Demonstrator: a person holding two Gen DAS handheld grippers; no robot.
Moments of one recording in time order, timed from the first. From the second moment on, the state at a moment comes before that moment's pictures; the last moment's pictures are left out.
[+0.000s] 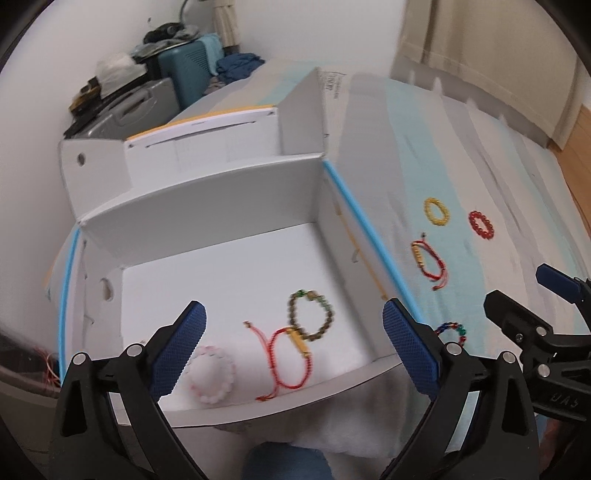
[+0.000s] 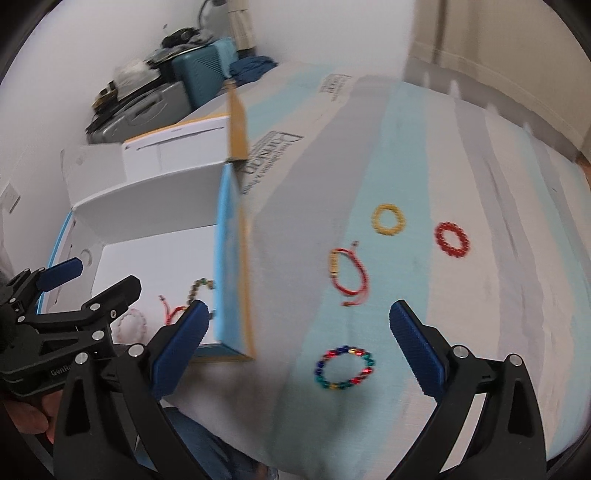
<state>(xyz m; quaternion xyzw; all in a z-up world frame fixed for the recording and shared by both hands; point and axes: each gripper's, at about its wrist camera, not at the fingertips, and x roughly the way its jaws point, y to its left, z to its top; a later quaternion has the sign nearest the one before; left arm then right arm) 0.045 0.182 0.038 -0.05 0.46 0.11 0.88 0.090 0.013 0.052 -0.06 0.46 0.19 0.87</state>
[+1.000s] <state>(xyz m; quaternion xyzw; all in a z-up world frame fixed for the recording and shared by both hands) 0.153 0.035 -0.024 -0.01 0.50 0.01 0.87 0.196 -0.146 0.012 -0.02 0.49 0.08 0.87</state>
